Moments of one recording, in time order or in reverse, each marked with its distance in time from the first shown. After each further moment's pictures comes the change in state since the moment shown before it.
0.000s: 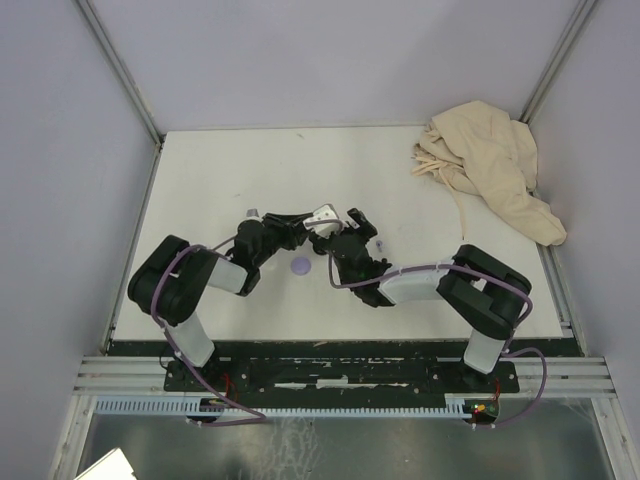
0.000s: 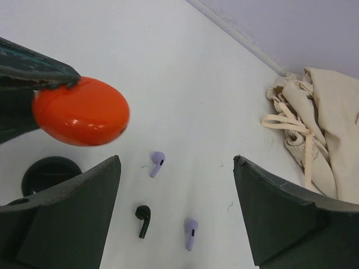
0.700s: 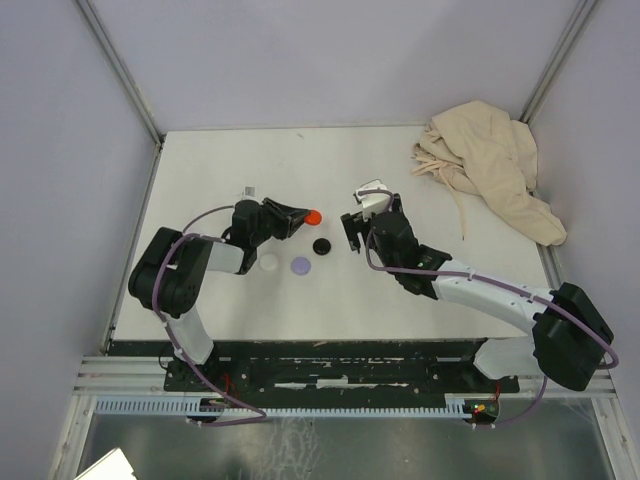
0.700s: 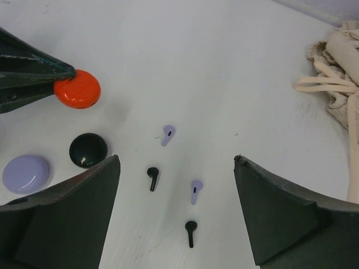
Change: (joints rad) left arm 0.103 0.042 0.156 -0.244 0.078 0.455; right arm -0.149 -0.465 -0.030 -0.551 -0.278 0.391
